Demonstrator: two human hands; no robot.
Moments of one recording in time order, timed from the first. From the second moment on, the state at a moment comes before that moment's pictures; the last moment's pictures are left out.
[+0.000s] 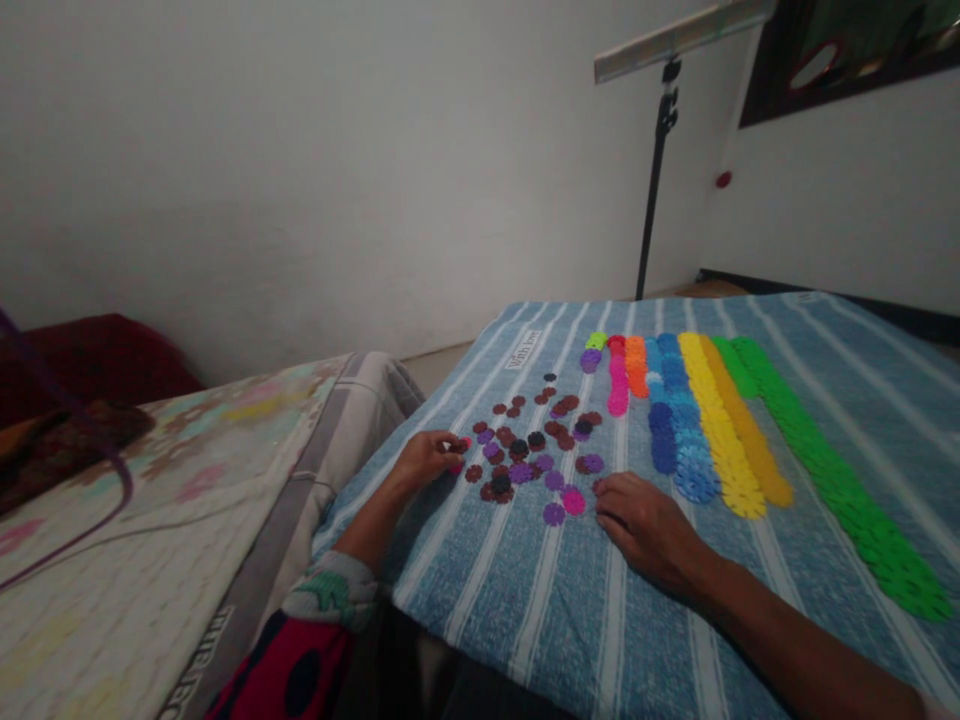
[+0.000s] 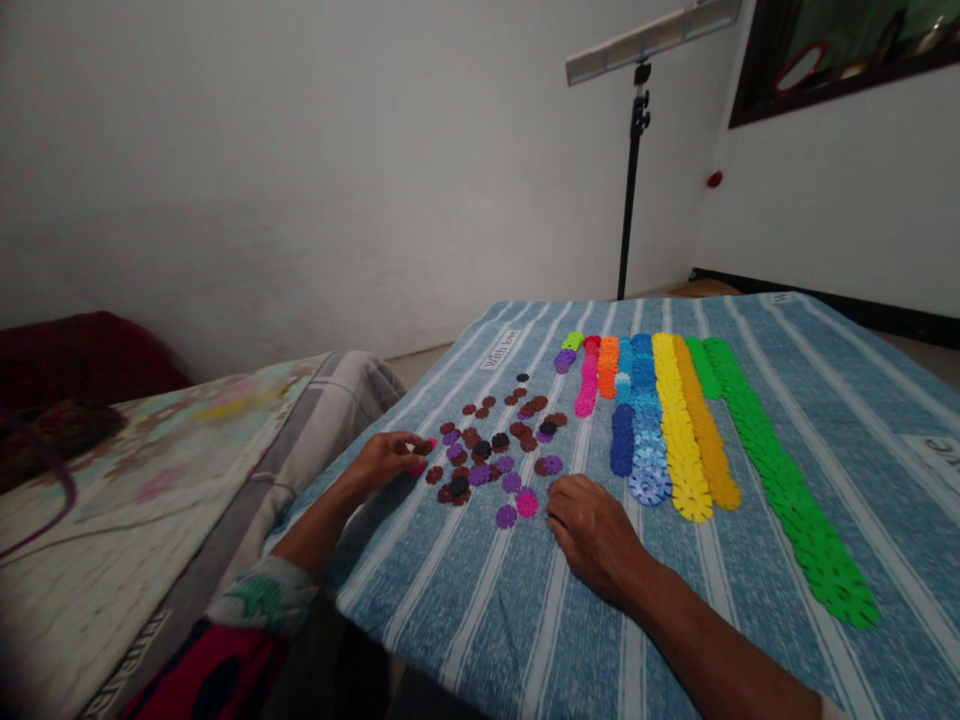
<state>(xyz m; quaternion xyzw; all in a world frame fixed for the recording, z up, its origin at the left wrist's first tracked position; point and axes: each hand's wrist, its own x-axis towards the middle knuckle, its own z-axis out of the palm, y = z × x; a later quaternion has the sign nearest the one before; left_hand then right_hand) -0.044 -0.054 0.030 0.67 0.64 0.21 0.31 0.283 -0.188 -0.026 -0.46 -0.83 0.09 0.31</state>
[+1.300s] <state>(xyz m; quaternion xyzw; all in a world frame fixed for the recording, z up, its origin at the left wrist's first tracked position) -0.023 -0.007 0.055 0.72 0.66 0.08 0.19 0.282 -0.189 -0.022 -0.46 -0.83 0.09 0.30</state>
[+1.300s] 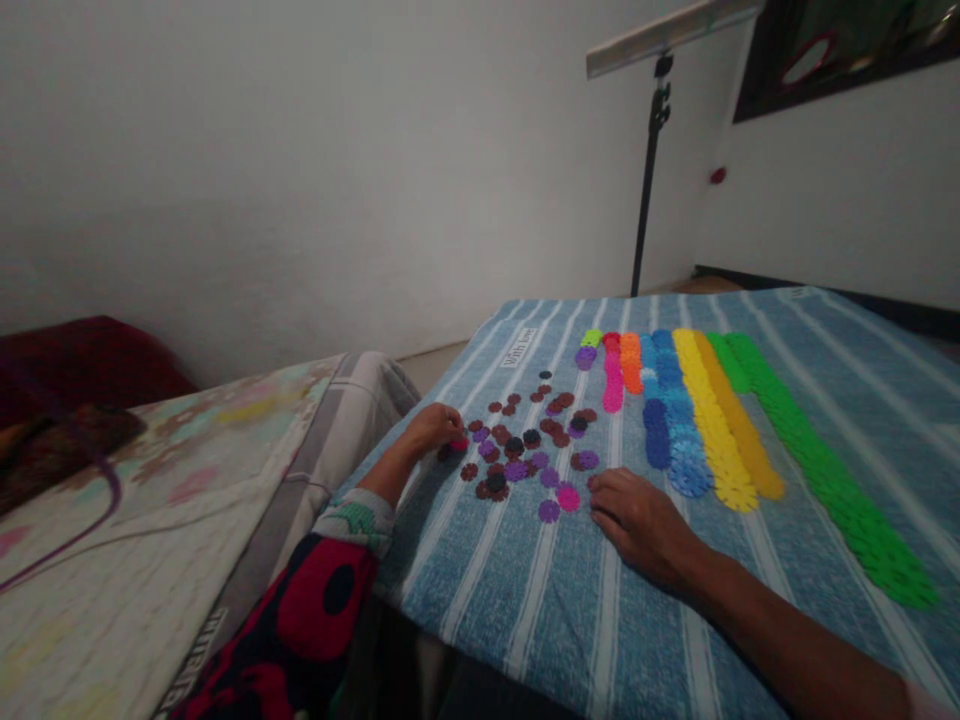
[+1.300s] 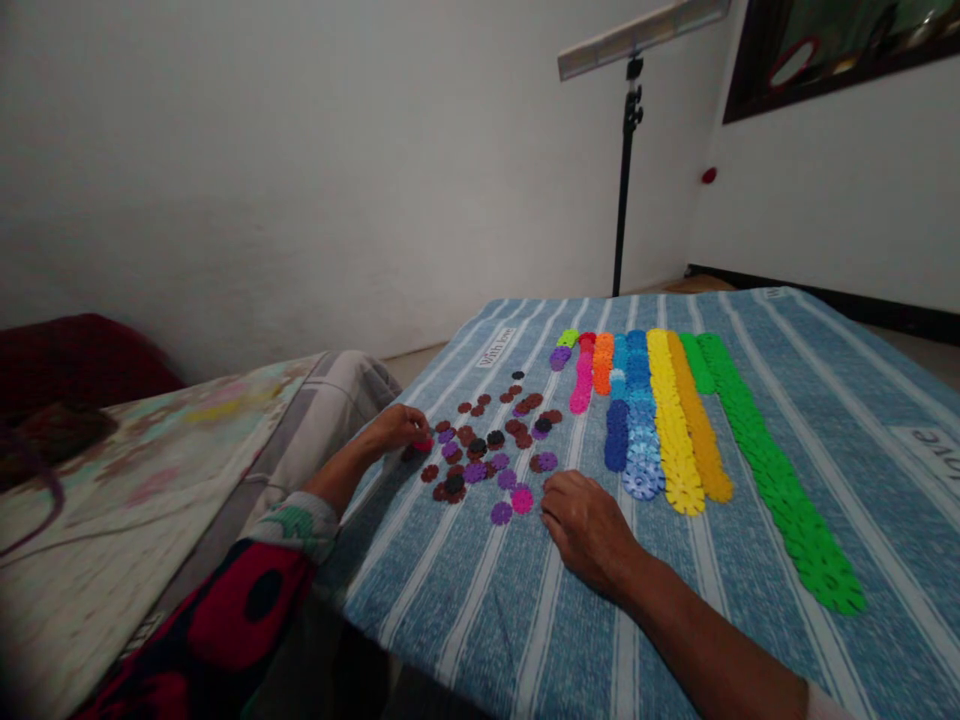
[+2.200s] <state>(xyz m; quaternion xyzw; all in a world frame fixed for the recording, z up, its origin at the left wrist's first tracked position) -0.016 -0.008 0.061 0.63 0.64 0.20 0.40 0.281 -0.188 -0.022 -0.47 -0.83 0.09 0.29</state>
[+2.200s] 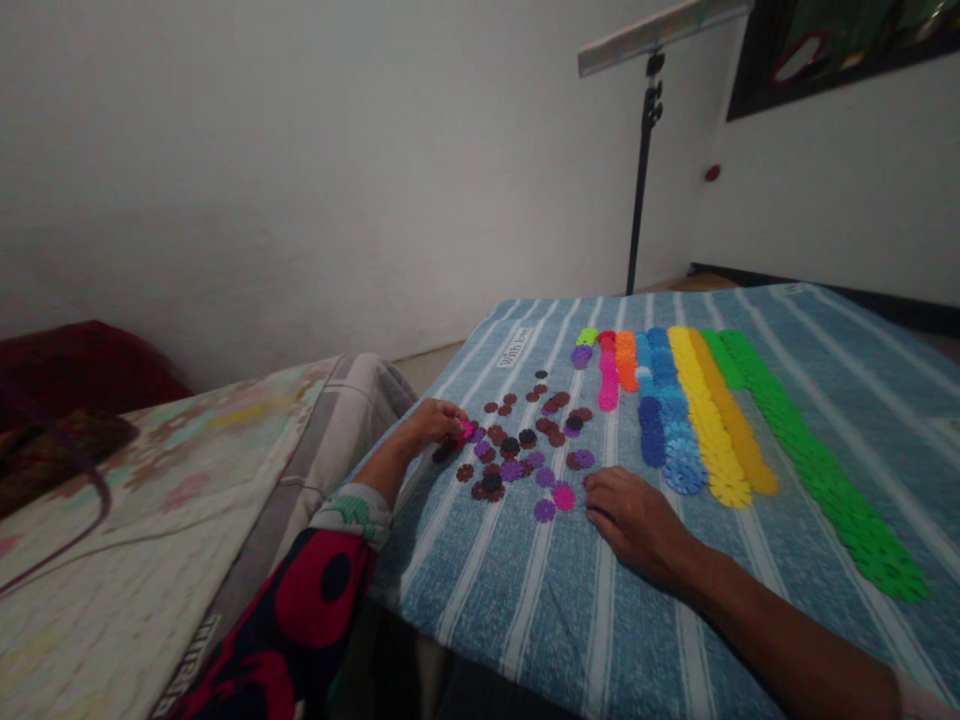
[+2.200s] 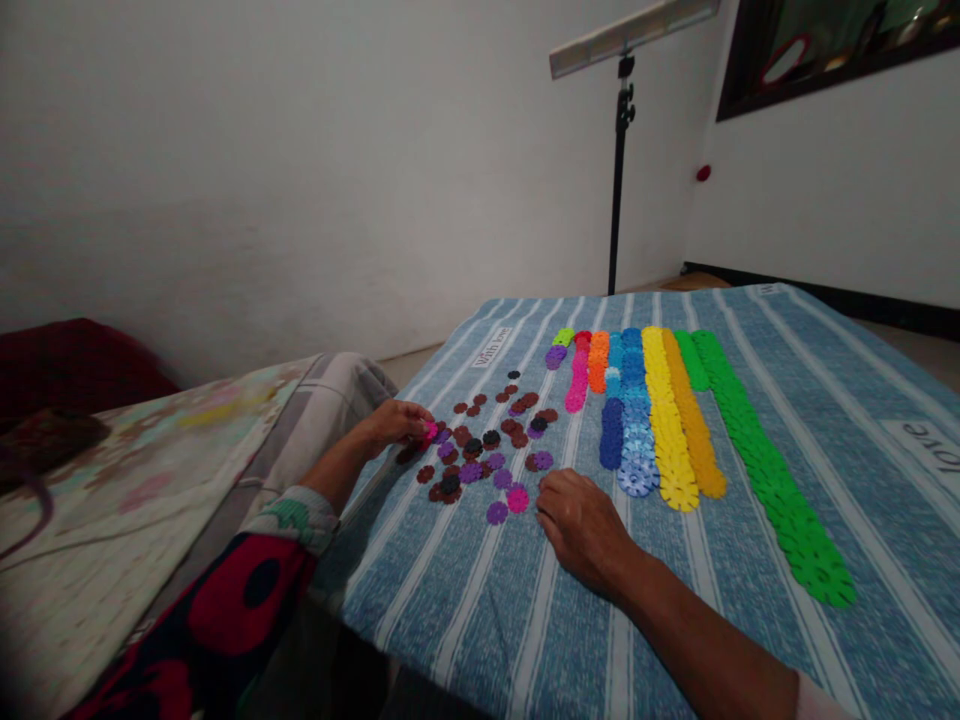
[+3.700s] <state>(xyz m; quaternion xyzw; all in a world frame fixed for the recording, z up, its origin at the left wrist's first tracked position) -0.005 0.012 0.074 0.72 0.59 0.09 0.35 0.280 -0.187 -0.021 -0.46 -0.82 0.08 0.32</state>
